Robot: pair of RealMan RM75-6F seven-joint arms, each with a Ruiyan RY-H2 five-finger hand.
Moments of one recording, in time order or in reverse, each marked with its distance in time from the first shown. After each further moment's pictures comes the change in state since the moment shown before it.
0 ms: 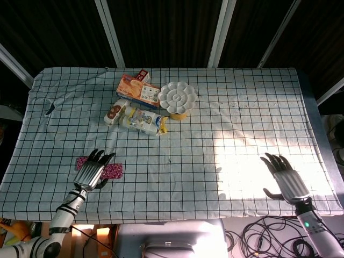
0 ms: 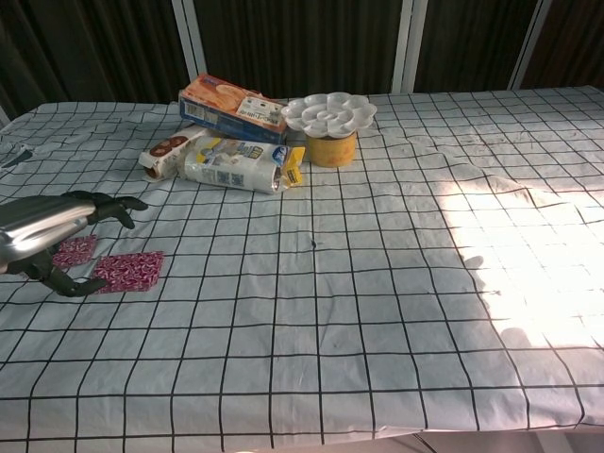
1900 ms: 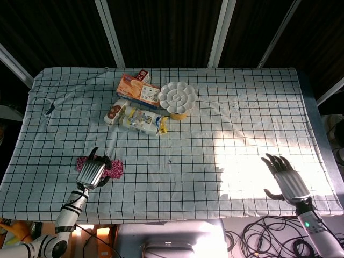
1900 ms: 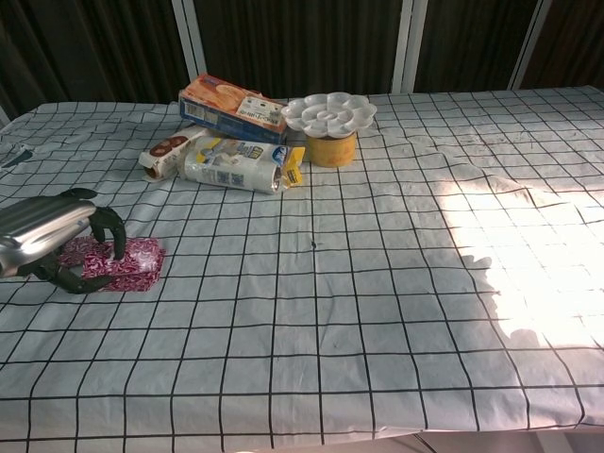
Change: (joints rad) left arm 0.009 -0.092 0.009 0.156 0.053 0.070 -0.062; right arm 0.001 0.002 0.001 -0.008 0.016 -0.018 -0.016
